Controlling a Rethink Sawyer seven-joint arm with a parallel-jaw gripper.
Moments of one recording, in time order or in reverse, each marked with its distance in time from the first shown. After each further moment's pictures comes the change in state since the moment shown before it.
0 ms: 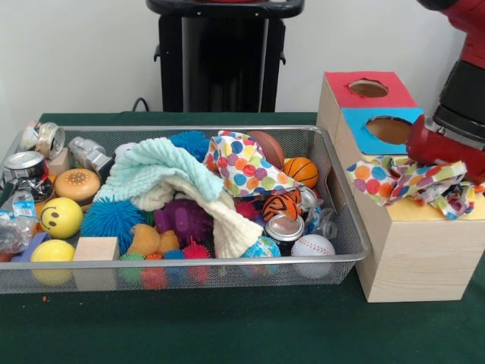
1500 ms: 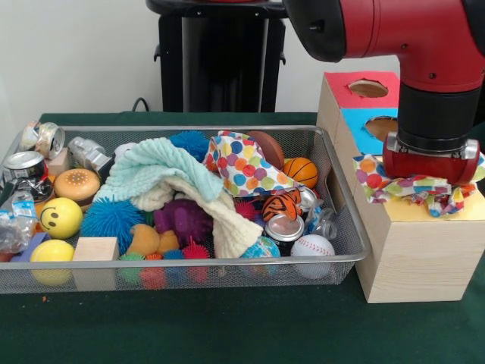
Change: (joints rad) arm -0.400 -0.178 0.541 0.221 -0.182 -0.076 0.000
